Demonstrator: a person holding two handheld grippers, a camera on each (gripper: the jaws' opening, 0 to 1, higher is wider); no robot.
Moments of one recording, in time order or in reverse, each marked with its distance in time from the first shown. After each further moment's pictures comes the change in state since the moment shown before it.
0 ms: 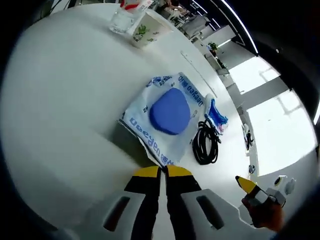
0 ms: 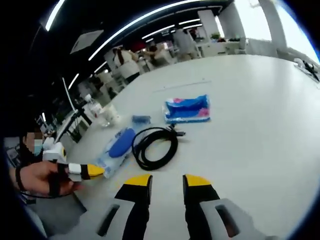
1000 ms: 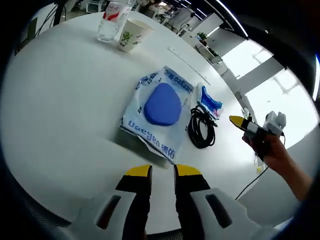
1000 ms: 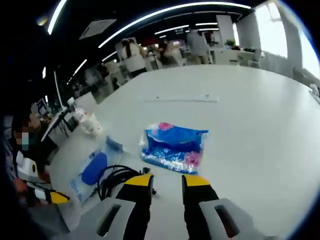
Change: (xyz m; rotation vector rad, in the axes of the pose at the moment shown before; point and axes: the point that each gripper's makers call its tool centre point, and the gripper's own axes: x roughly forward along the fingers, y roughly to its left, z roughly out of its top) left arm -0.018 -0.012 -0.014 0.141 0.036 0.001; right arm 0.073 -0.044 0.090 -0.132 0.022 0.016
